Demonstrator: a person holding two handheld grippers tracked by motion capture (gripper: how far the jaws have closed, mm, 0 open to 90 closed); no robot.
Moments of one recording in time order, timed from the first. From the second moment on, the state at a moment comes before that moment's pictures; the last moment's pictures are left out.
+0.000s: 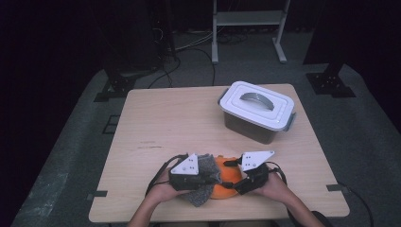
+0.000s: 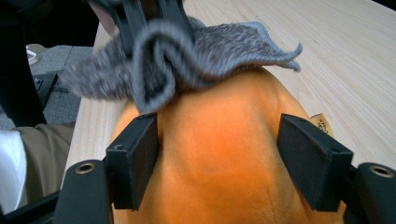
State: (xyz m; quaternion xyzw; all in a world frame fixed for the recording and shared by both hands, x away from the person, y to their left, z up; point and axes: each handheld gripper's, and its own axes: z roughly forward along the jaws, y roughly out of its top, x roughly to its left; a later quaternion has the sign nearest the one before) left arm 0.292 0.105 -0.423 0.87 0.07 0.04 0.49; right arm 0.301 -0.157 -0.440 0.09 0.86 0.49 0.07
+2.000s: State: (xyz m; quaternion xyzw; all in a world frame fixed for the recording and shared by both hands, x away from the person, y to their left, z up) left arm 0.298 0.144 -0.417 0.85 0.11 0.06 0.50; right arm 0.301 -0.164 -0.442 0.09 0.88 0.46 0.08
